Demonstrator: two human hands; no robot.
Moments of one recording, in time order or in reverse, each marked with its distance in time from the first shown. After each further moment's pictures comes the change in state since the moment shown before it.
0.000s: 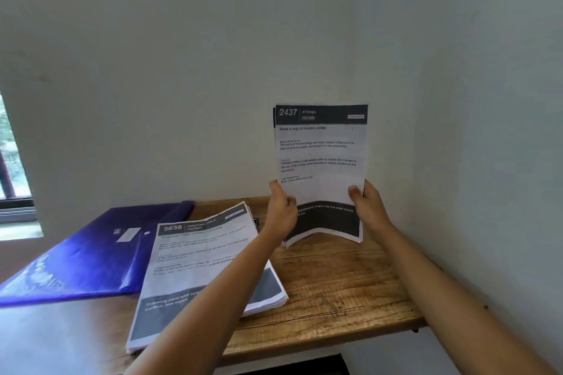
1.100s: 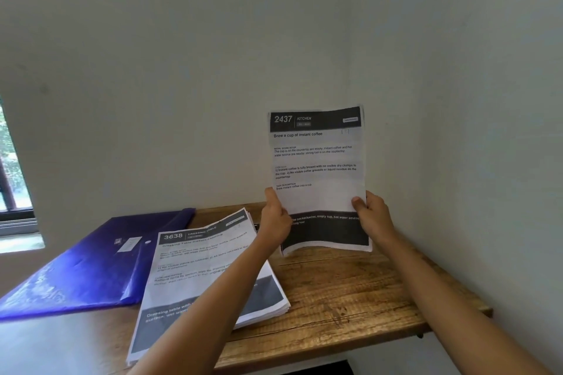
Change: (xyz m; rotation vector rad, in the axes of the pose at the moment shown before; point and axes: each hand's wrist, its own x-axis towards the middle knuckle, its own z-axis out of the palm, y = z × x) left_hand -0.004 -0.003 -0.015 0.121 -0.032 -0.047; right_hand -0.023 -0.006 -0.006 -0.135 0.005 -0.026
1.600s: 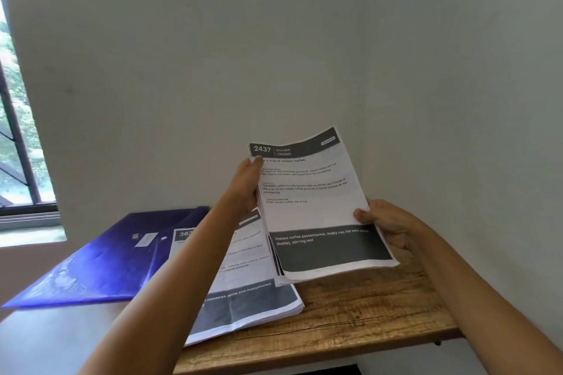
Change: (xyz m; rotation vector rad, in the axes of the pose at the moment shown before) left_hand 0.037 0.035 -0.084 -0.634 0.060 -0.229; right_hand 0.006 -0.021 -0.015 0.205 -0.495 0.290
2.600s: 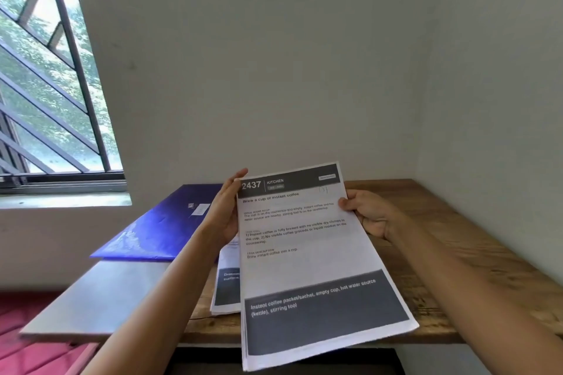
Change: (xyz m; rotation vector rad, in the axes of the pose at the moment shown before) left_hand -0.052 -0.041 -0.140 -0.190 0.174 -0.041; right_hand 0.040 0.001 0.124 0.273 -0.191 0.122
